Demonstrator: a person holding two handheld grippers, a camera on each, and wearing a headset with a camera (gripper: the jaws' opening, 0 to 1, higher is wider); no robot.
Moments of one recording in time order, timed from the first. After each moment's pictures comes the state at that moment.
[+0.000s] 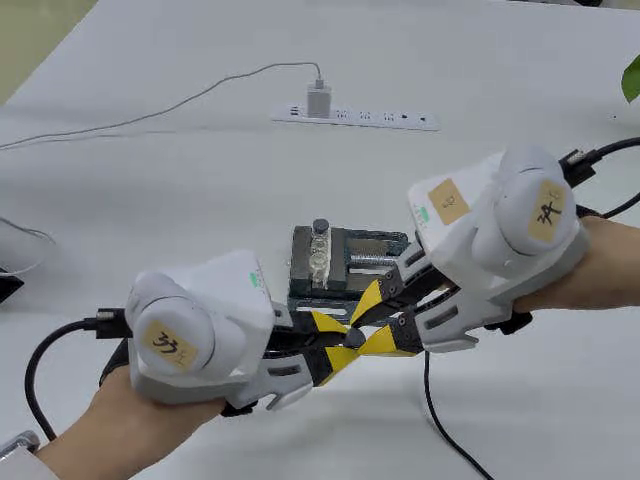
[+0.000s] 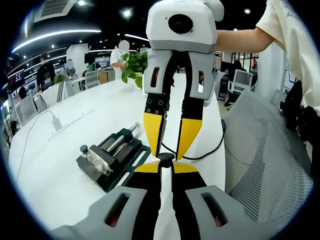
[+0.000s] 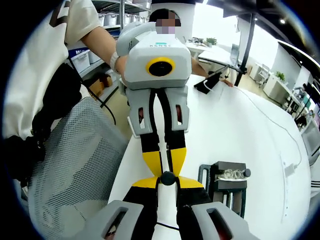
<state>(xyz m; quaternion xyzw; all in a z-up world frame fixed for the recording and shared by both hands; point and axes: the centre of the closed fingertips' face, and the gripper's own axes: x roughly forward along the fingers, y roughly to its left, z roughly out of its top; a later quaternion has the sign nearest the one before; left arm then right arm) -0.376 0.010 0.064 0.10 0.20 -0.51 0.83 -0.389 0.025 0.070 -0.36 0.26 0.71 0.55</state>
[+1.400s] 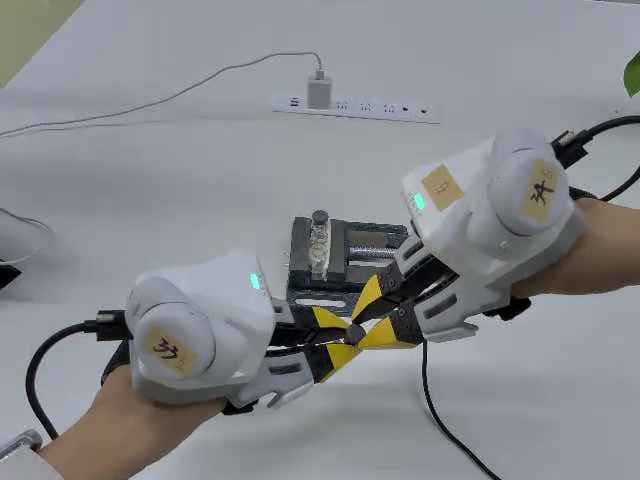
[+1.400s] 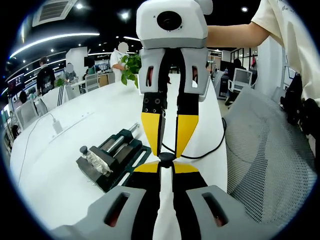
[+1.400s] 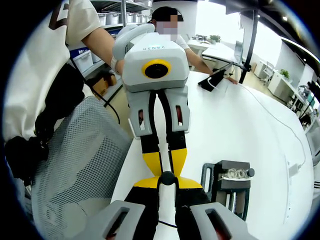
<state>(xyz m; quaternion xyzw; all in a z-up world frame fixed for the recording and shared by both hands) -0.377 0.008 0.059 0.11 0.19 -0.51 0.83 -0.390 0.022 0.068 -0.36 0.28 0.72 0.53</state>
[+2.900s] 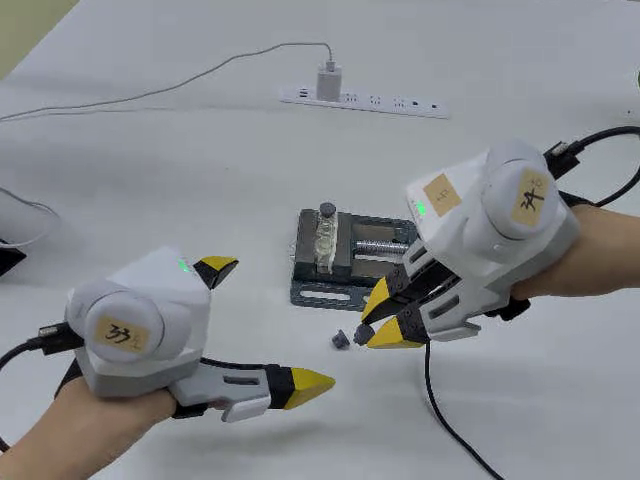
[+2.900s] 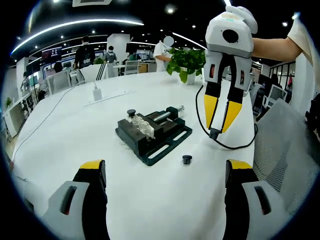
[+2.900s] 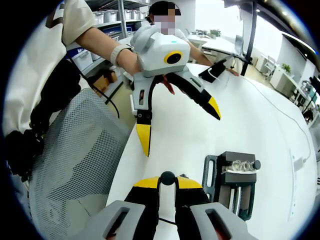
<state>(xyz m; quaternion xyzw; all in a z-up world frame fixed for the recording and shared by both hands) -0.349 0.088 0.032 0.04 0.23 -0.35 0.91 -0.382 0.017 0.048 -0.36 0.30 0.72 0.52</state>
